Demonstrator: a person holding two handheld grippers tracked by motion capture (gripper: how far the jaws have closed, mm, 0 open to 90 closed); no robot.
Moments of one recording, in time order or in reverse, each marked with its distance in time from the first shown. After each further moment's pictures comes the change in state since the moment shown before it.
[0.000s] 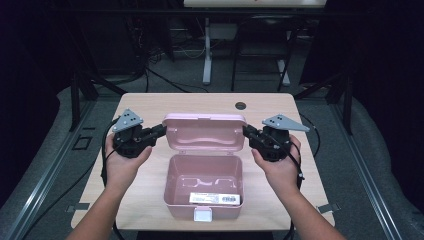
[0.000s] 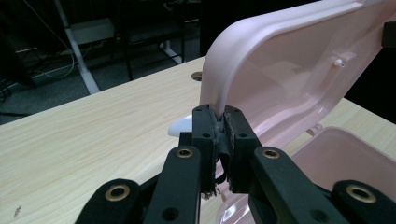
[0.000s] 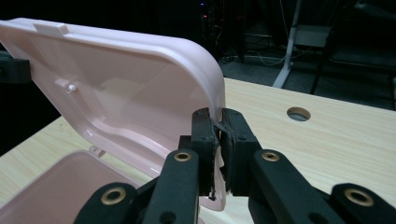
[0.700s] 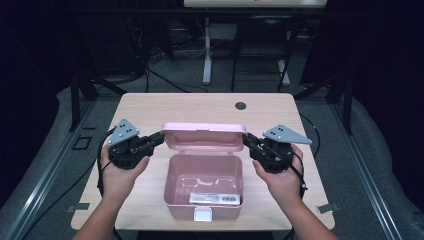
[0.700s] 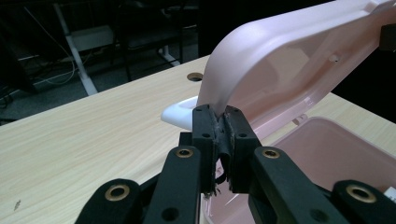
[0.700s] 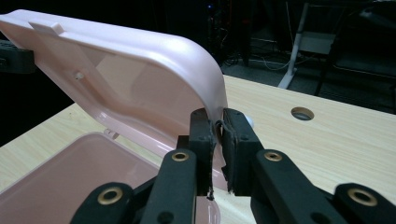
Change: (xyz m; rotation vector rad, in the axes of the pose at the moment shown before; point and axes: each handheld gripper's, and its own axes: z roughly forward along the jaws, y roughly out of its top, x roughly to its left) left arm -0.013 -0.014 -0.017 -0.028 0.001 0.014; right arm 0.010 -0.014 -0.018 -0.011 0.022 -0.043
